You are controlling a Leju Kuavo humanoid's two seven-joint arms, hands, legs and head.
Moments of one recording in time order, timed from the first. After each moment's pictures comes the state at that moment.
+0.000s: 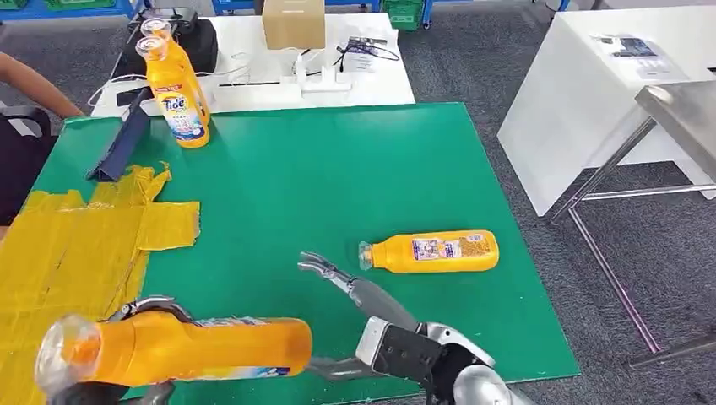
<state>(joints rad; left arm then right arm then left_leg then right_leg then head) 0.30 0.31 -0.10 -2.11 0.19 -0.39 -0.28 -0.06 -0.26 0.62 -1.78 0.11 0.15 -0.06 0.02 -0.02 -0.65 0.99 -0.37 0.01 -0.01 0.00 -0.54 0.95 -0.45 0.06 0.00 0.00</state>
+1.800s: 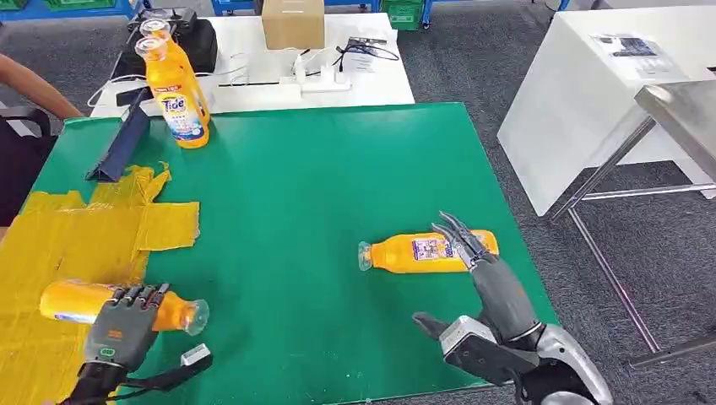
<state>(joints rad) 0.05 0.37 -0.24 -1.39 -1.56 0.16 0.06 0.20 -0.37 0.19 -1.99 0.58 0.06 -0.06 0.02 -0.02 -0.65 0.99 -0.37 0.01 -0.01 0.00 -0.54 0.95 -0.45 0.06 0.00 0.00</state>
